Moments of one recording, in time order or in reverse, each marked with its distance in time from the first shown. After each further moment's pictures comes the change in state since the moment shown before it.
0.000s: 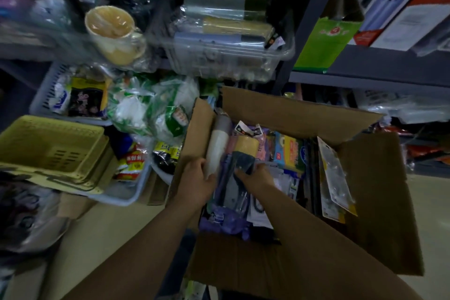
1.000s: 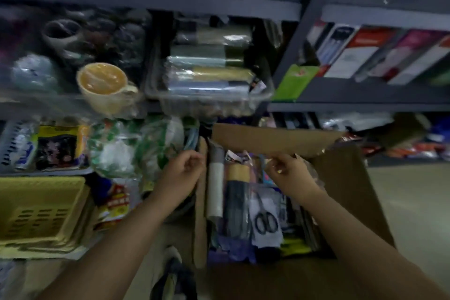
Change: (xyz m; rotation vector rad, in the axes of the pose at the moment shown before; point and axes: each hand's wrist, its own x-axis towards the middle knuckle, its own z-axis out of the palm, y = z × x) left_hand 0.025 0.066 -0.125 -0.308 -0.196 0.180; right_hand -0.098 -0.068 -0.102 -0.141 0.321 -0.437
